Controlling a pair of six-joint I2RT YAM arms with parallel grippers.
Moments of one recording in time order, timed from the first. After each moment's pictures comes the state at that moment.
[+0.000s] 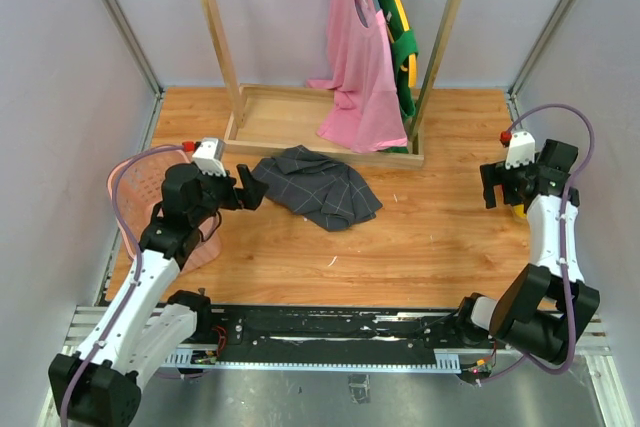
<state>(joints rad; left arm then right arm) -0.23 0.78 0.62 -0.18 0.21 -0.28 -0.42 1.21 0.91 -0.54 -0.30 -0.56</state>
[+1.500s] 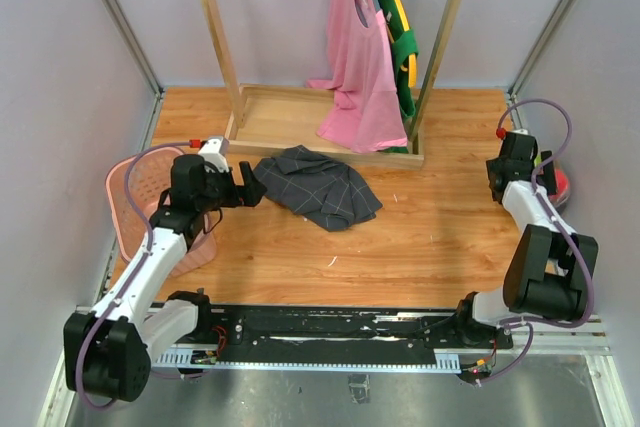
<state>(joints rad) -0.14 0.98 0.62 -0.16 0.27 -0.26 -0.22 1.41 0.86 -0.21 0.55 -0.42</state>
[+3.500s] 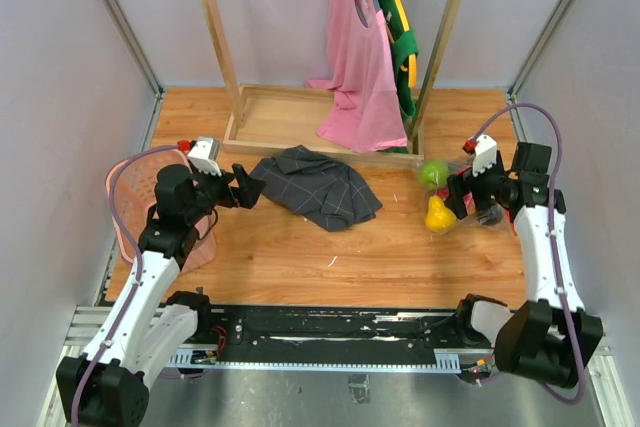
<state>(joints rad) -0.14 0.78 0.59 -0.09 0.33 -0.24 -0.23 1.13 0.92 -0.73 -0.59 -0.62</state>
